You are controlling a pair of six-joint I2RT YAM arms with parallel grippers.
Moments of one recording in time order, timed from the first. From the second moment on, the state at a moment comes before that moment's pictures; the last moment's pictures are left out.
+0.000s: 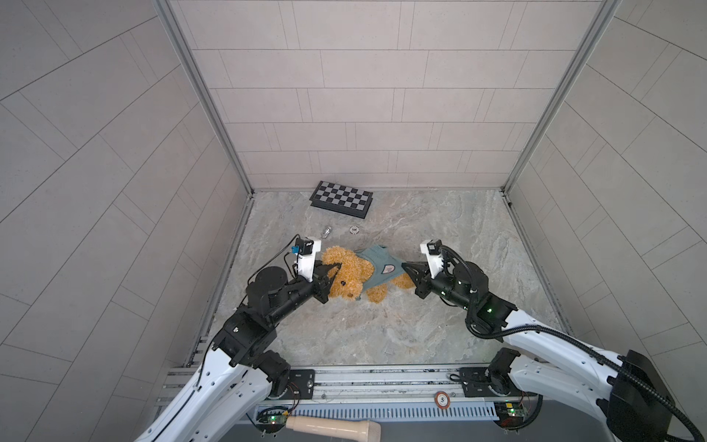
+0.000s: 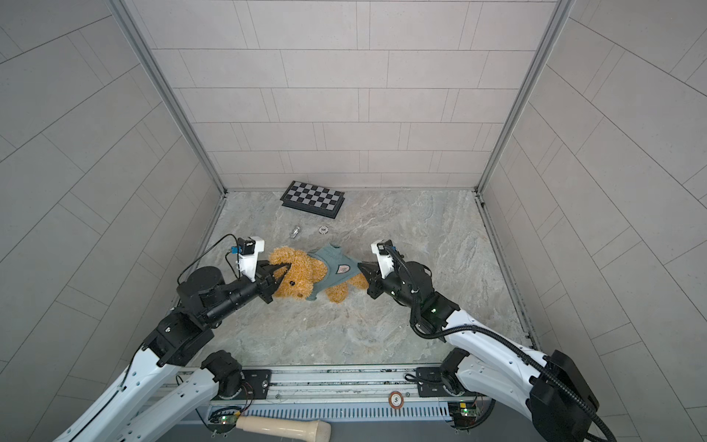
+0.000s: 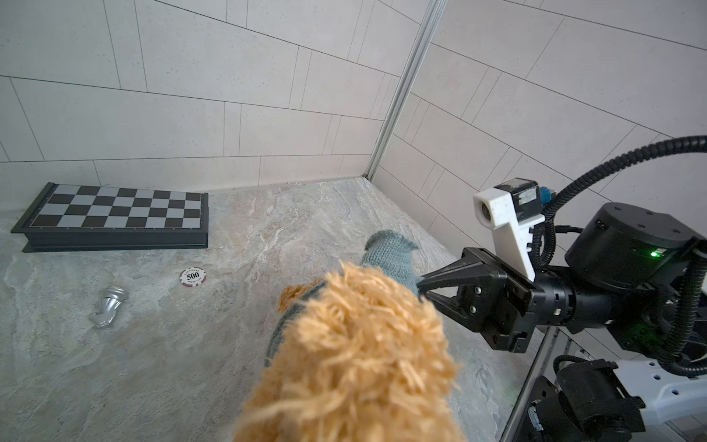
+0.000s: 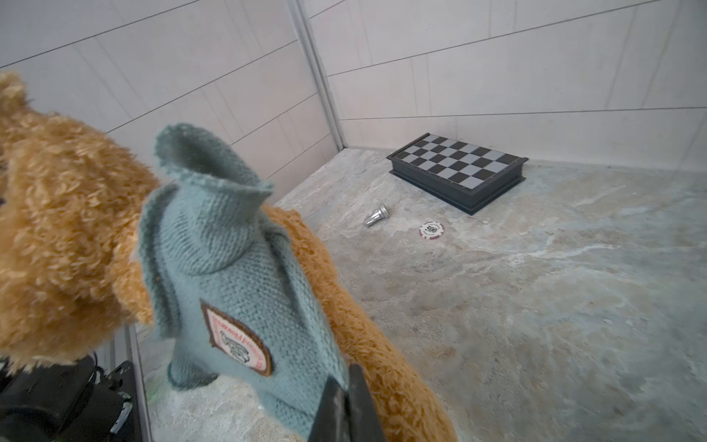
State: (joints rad) left arm -0.56 0.57 0.69 -0.30 0.19 -0.27; right arm 0.68 0.95 0.47 0.31 -0.17 0.29
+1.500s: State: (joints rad) left arm -0.54 1.15 1.23 -0.85 0.59 -0.13; right arm 0.95 1.10 0.74 0.02 -0.14 -0.28
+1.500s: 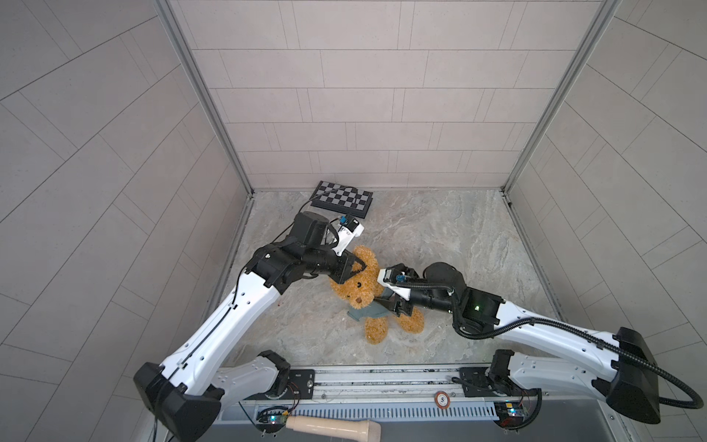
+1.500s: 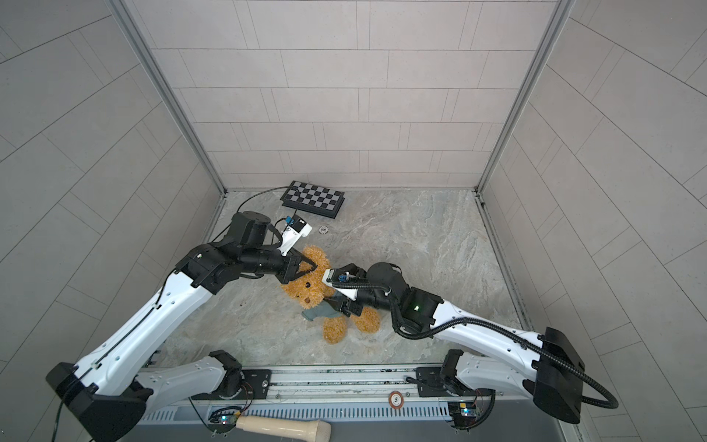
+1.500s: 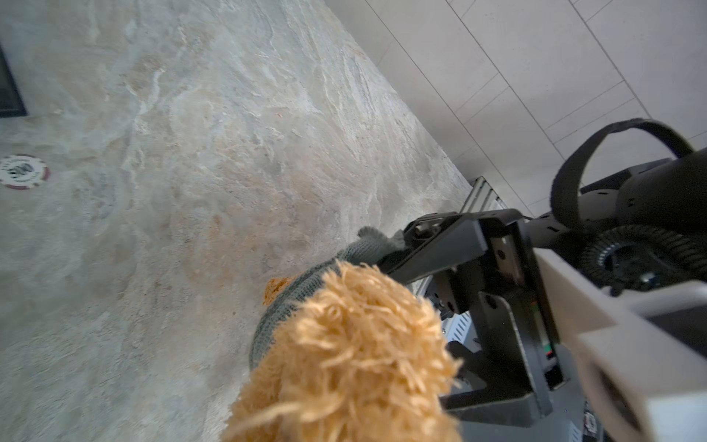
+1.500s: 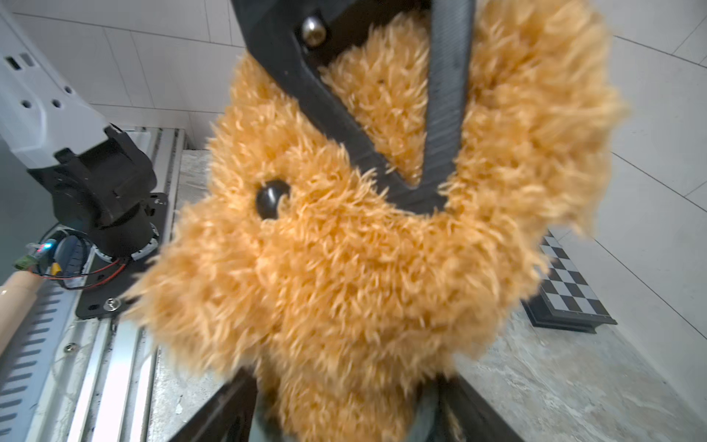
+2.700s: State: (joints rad) left arm -0.55 0.78 1.09 -0.69 0.49 -0.28; right arm 0.58 1.10 0.47 0.56 -0.53 0.10
